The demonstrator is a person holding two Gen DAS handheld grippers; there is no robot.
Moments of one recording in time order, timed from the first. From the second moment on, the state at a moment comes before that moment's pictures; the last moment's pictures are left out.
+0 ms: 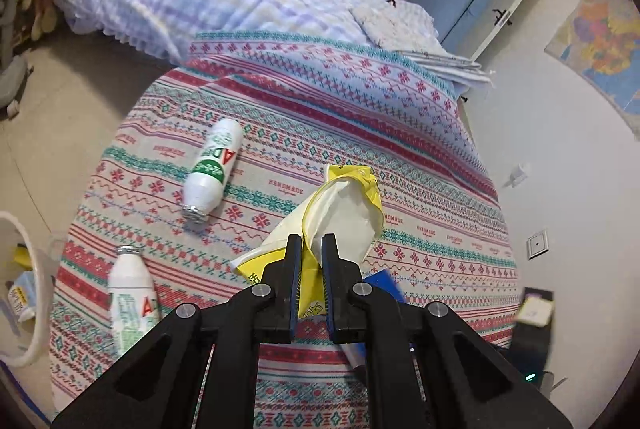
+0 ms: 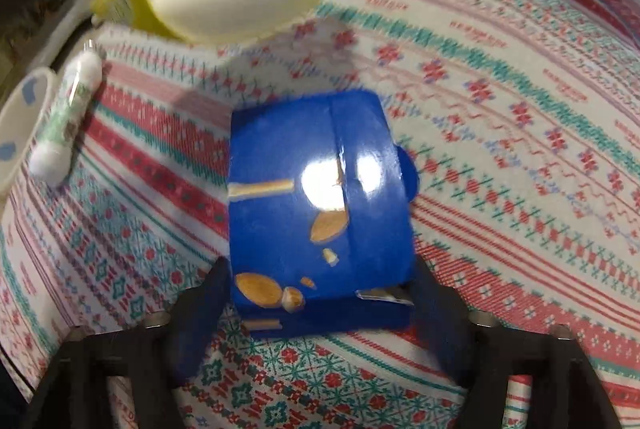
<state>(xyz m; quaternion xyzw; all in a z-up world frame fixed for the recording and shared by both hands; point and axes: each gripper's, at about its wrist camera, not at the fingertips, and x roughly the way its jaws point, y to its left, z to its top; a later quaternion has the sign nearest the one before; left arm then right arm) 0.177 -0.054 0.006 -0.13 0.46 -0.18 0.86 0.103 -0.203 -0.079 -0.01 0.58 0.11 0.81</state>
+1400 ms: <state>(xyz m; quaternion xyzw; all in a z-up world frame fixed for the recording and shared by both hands) 0.116 0.278 0.005 -0.26 0.43 0.02 0.87 0.088 -0.134 -0.011 0.09 0.46 0.13 0.87</state>
